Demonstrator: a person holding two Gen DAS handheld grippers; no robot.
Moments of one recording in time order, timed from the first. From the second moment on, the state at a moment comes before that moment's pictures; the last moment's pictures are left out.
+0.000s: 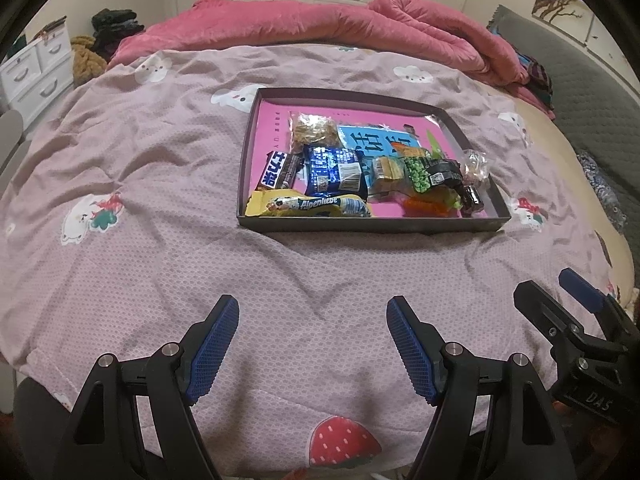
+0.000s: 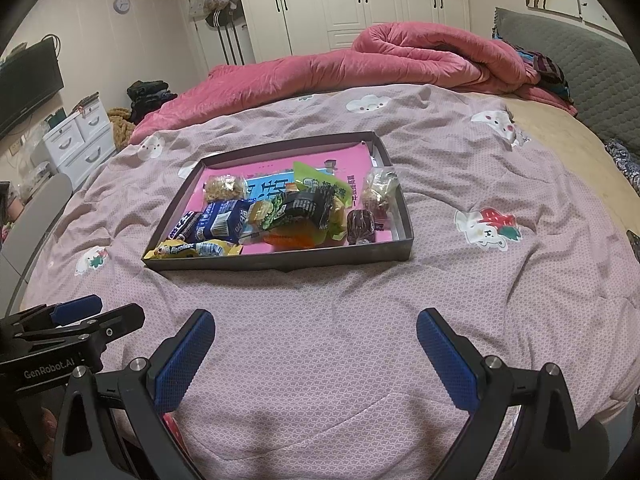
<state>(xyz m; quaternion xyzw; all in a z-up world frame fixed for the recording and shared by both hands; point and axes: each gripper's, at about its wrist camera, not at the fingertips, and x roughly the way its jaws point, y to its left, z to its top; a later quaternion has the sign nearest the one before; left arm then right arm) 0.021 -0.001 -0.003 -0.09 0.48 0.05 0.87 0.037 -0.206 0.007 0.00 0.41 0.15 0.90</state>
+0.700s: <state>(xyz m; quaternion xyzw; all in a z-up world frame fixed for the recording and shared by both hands) 0.033 0.000 -0.026 -0.08 0.50 0.06 0.86 0.048 -0.205 -0.003 0.00 0.42 0.15 0.90</state>
